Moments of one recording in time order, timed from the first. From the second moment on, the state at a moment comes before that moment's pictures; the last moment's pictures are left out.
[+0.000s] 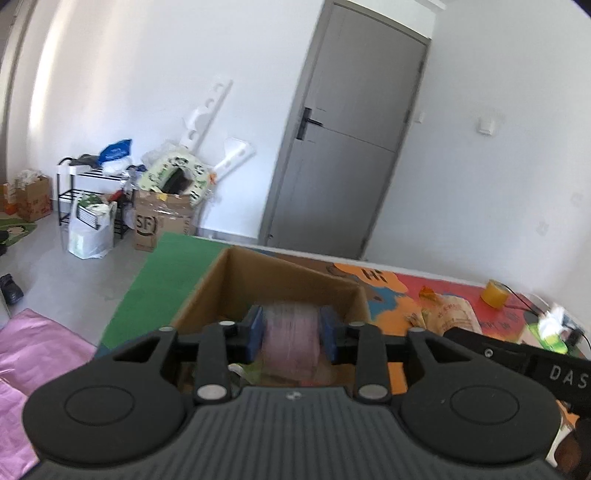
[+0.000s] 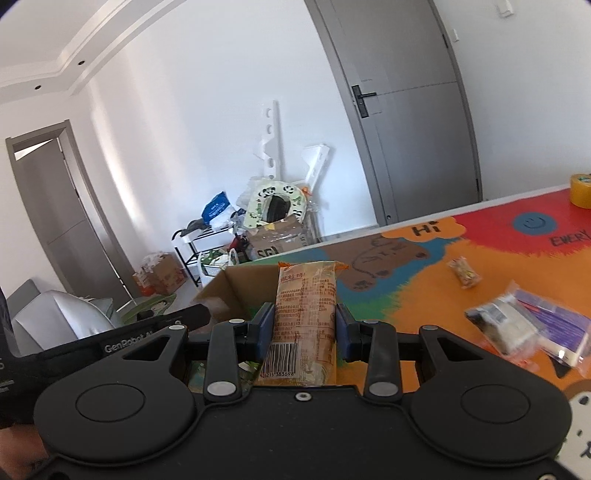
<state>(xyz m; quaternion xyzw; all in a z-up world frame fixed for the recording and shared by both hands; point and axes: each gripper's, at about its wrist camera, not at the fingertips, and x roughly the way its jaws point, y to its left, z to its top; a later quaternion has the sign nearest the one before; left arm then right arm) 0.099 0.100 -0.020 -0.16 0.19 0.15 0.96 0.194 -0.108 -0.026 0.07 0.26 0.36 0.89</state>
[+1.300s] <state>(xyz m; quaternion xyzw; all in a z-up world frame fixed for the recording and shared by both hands) 0.082 0.091 -0.022 -0.17 0.22 0.15 0.95 0.191 -0.130 -0.038 0.10 0.30 0.34 0.89</state>
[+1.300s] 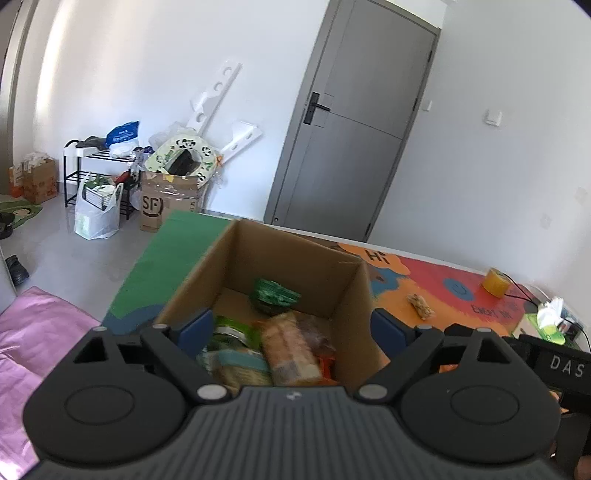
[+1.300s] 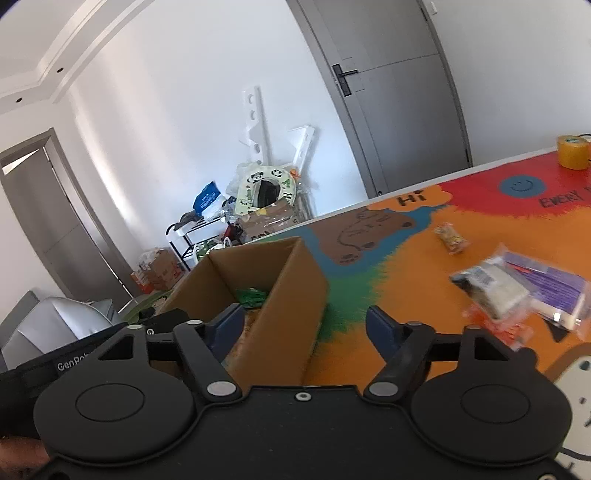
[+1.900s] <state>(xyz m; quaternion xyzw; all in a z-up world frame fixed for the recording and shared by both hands) 0.090 0.018 -0.020 -0.13 0.25 0.10 0.95 0.178 -0.214 -0.045 0.14 0.31 0.30 0.89</state>
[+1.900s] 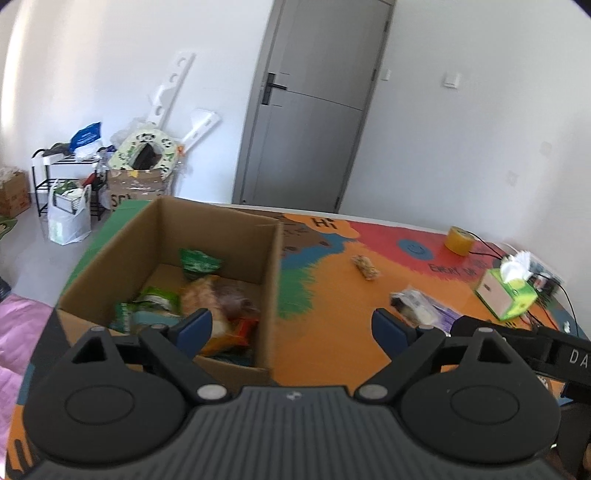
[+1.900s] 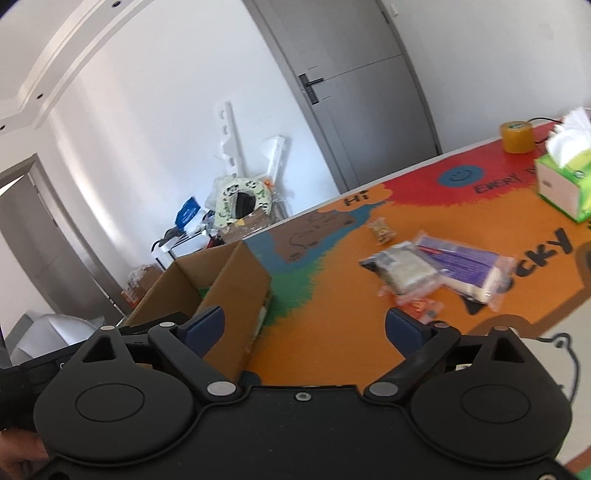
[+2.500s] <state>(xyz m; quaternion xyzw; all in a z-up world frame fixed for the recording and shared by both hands) 0.119 -0.036 -0.030 -0.11 0.26 0.04 0.96 0.191 -0.278 -0.062 0.16 0.31 0.24 0.91</state>
